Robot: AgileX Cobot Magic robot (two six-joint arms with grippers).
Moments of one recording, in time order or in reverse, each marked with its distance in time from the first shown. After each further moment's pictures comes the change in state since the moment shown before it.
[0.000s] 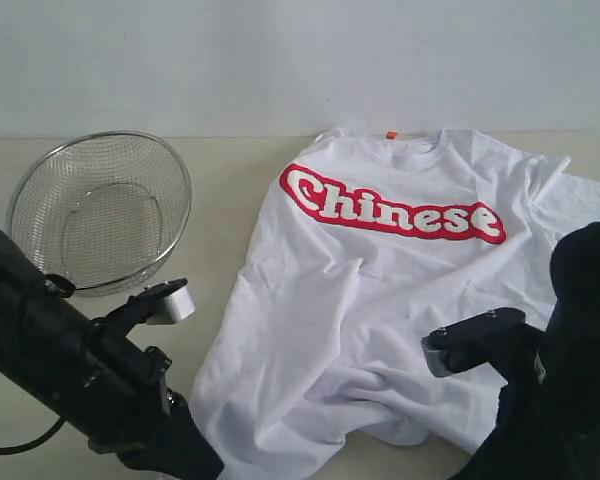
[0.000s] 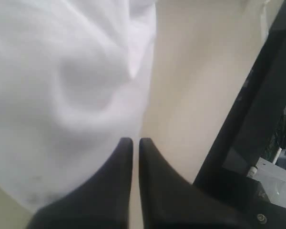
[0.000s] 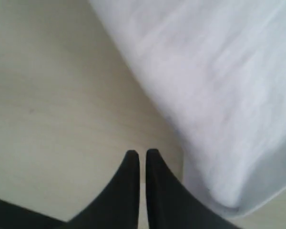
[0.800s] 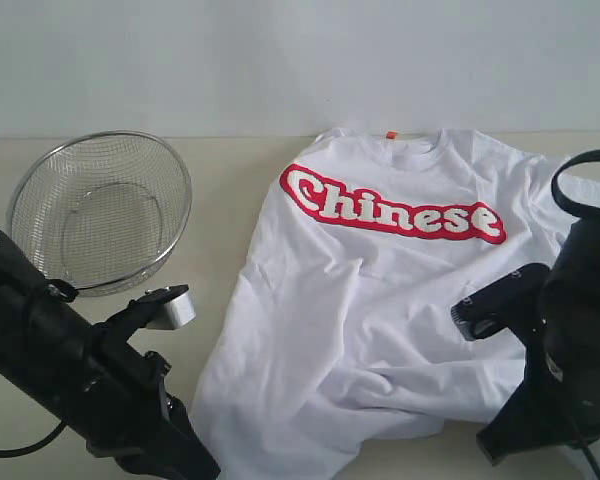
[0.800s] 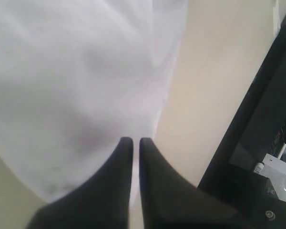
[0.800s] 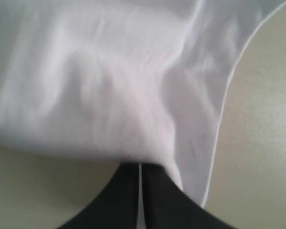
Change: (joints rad) left arm 0.000 0.012 0.000 0.016 -0.011 0.000; right arm 0.000 0.071 0.000 -0.582 -0.085 0.467
